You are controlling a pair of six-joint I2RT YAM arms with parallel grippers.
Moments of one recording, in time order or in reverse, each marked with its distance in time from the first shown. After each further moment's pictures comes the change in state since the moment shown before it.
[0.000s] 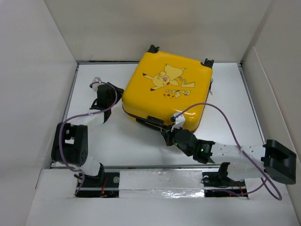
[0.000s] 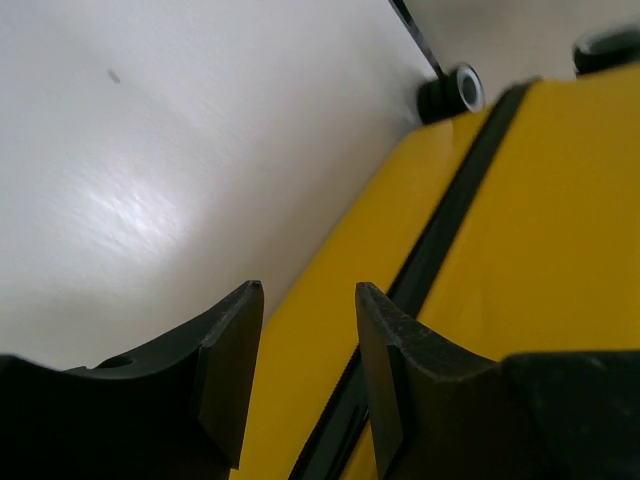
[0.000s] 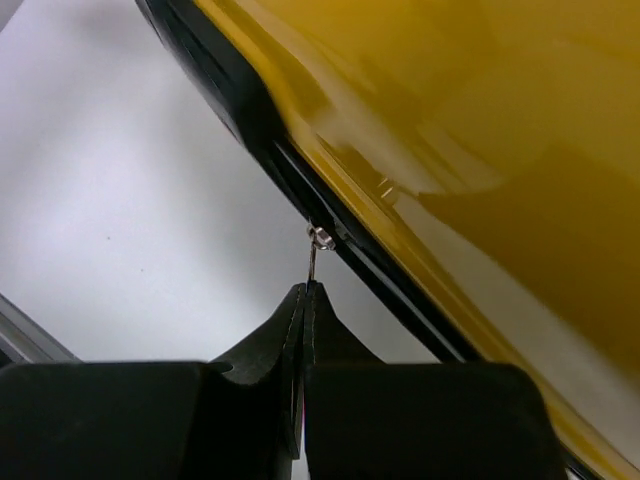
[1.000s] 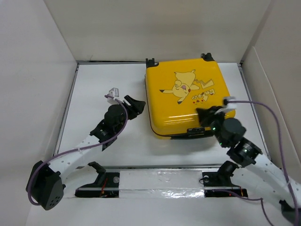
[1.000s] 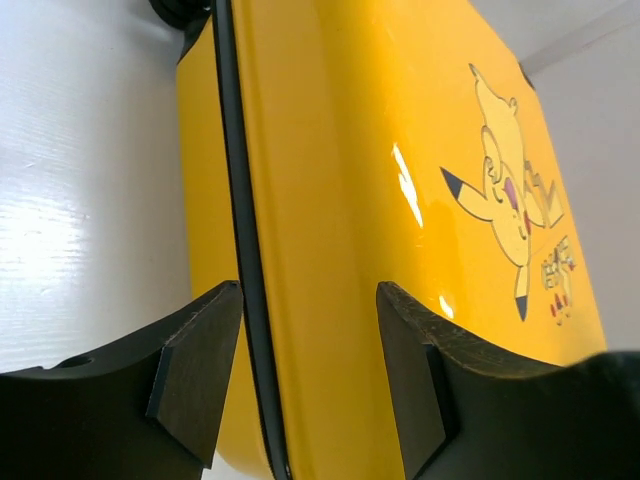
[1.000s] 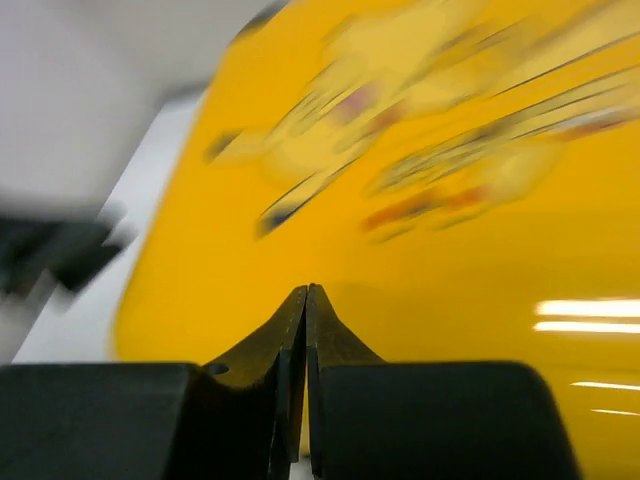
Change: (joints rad) left arm -0.488 -0.560 -0.240 -0.103 -0.173 0.037; right arm -0.317 -0.530 0.114 -0.380 -0.058 -0.024
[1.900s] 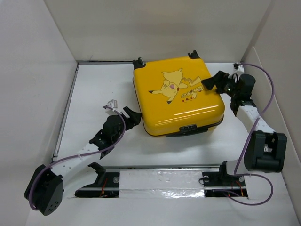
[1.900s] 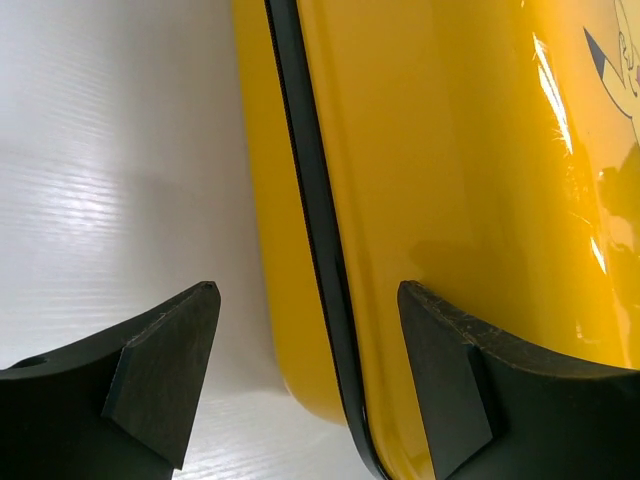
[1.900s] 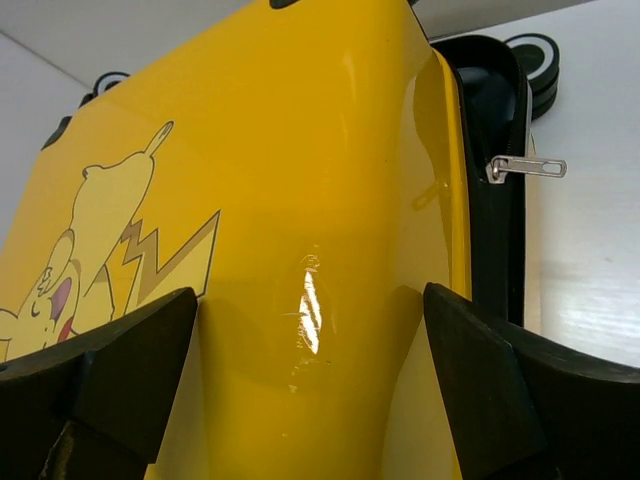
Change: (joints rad) left arm 0.021 -0.056 -0.219 0.067 0.028 0.044; right arm -0.981 0.755 0.284 0.360 -1.025 -0.009
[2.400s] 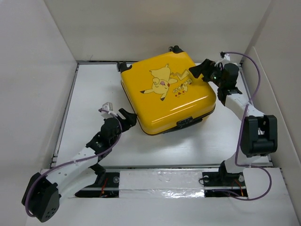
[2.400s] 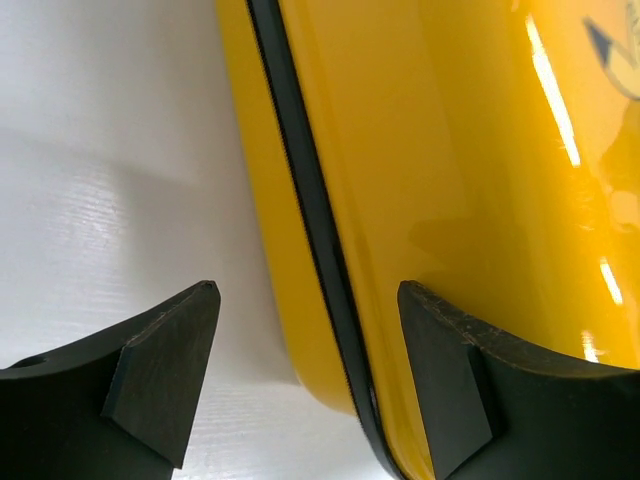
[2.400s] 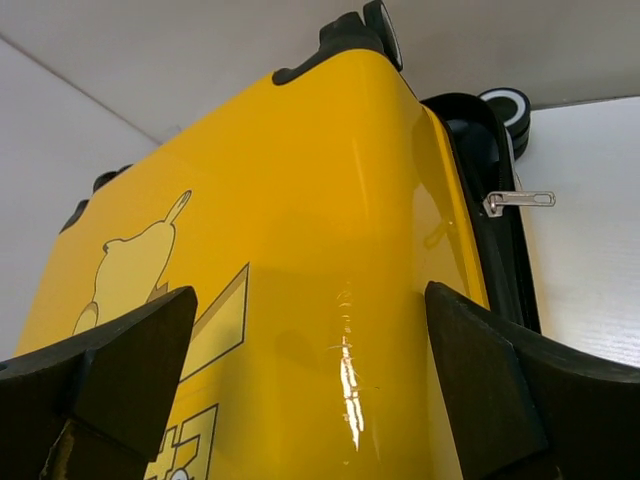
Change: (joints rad) left arm 0.005 -0.094 -0.026 -0.090 -0.117 -0.002; right arm 0.191 0.249 0.243 0.130 0.127 0.101
